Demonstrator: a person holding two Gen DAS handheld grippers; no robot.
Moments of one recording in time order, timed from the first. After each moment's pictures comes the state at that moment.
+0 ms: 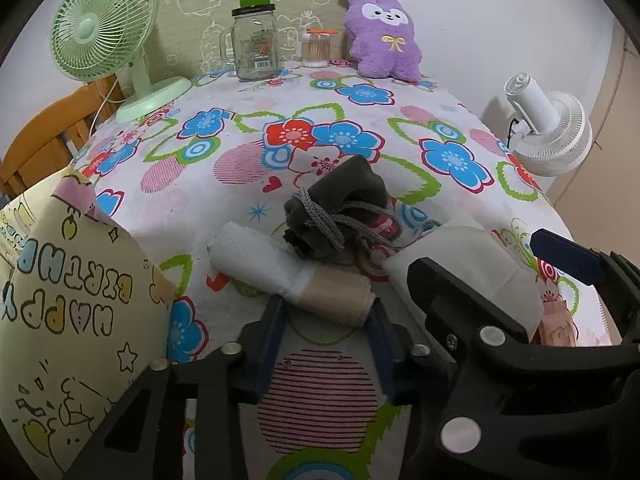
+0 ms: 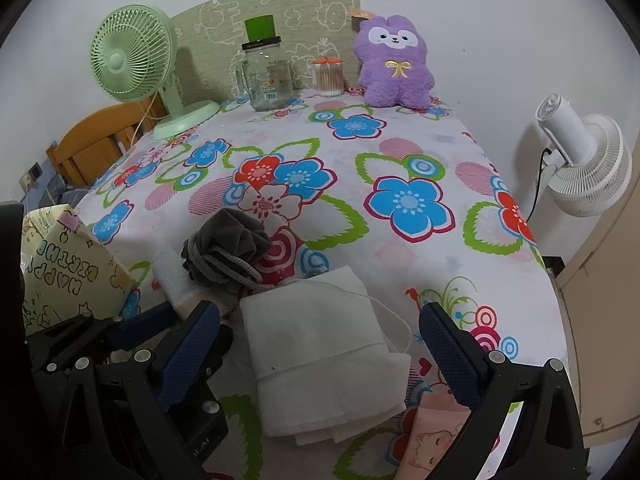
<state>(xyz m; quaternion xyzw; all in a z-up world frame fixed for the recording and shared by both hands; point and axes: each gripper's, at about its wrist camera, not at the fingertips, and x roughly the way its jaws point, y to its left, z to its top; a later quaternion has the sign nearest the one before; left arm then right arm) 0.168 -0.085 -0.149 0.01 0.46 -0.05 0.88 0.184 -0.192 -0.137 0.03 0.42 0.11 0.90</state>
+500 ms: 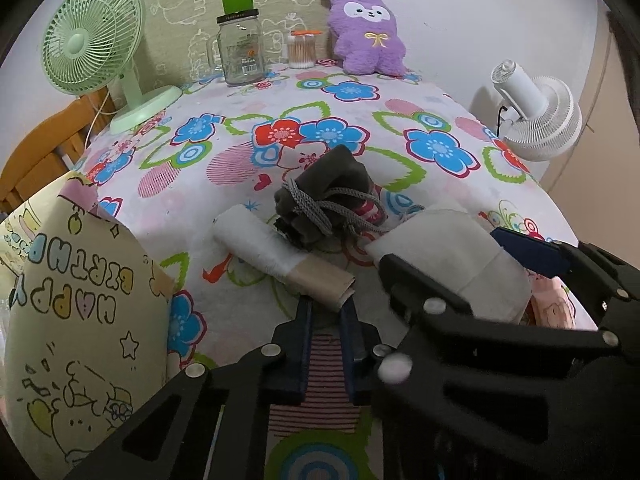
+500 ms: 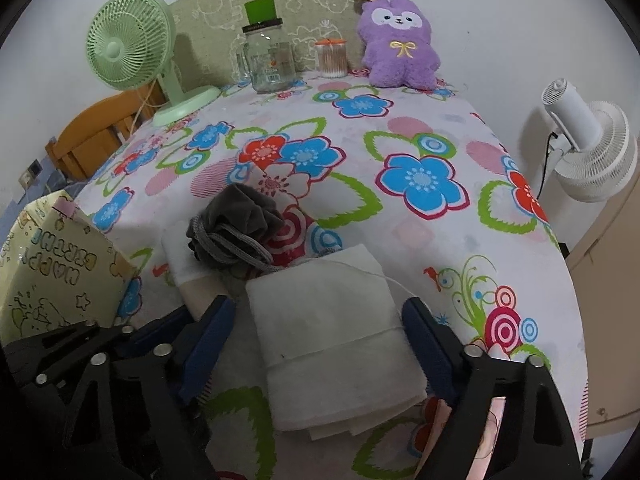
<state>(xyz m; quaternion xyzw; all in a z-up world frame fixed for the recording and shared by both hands) 0.156 -0.091 -0.148 0.04 0.46 -0.06 0.88 0.184 -0.184 -0.149 0.03 0.45 0.11 0.89</state>
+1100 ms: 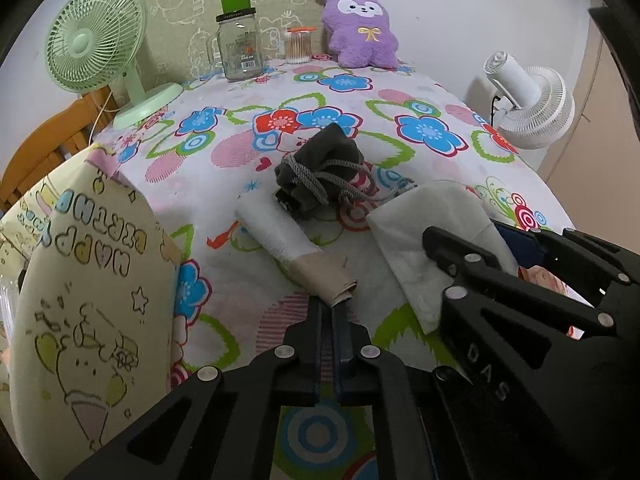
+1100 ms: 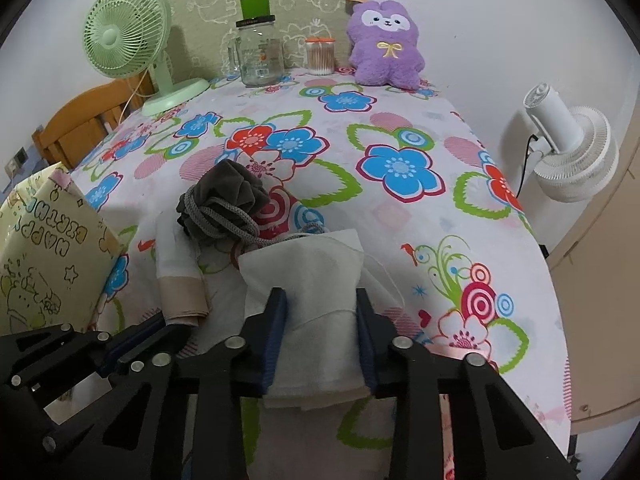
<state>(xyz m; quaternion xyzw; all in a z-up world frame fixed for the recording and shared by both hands) 0.133 -0.089 -0.147 0.05 0.47 -0.06 0.88 0.162 -0.185 -0.149 0.00 0.44 0.08 0.89</state>
